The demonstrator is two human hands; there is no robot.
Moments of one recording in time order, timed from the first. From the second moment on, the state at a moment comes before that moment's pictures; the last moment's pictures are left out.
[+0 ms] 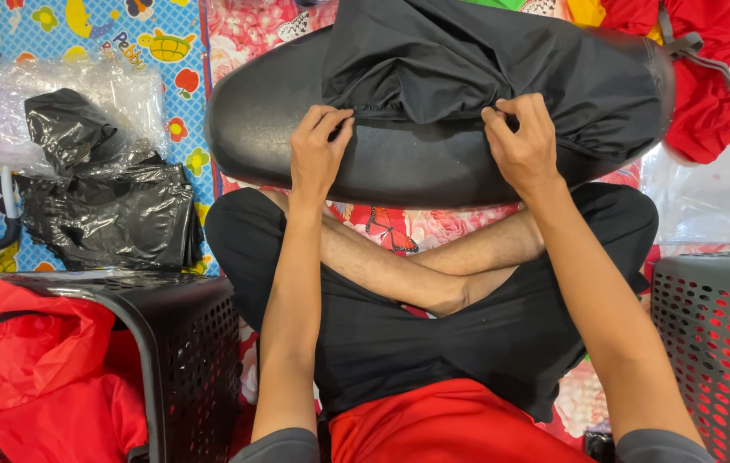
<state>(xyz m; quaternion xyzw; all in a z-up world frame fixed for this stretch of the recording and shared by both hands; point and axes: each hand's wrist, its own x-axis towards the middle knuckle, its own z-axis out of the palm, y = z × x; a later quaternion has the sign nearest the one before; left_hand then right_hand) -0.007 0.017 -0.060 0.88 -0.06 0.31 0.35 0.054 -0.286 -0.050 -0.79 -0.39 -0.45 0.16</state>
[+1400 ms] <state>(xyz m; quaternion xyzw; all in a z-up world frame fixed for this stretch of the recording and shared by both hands) 0.009 -0.129 -0.091 0.89 -0.29 0.34 0.08 0.013 -0.284 -0.080 -0.86 -0.23 -0.40 0.21</state>
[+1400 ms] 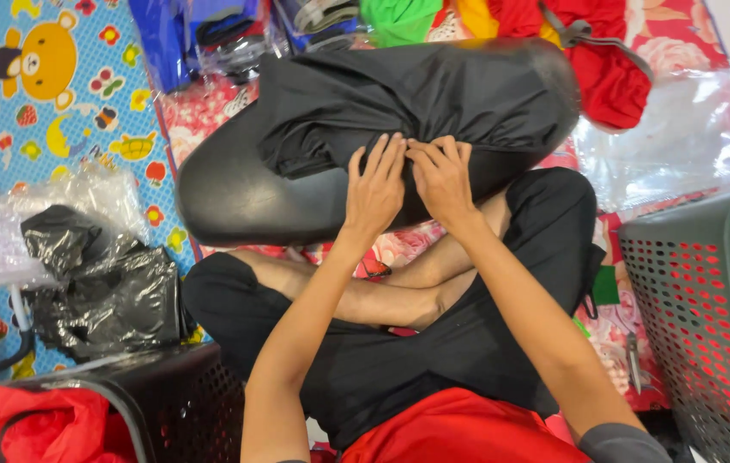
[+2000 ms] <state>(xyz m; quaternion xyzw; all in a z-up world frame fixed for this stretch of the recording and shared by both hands) 0.006 -0.144 -0.113 0.91 -0.21 0.35 0.06 0.015 -0.438 -0.125 -0.58 0.28 -0.09 0.76</state>
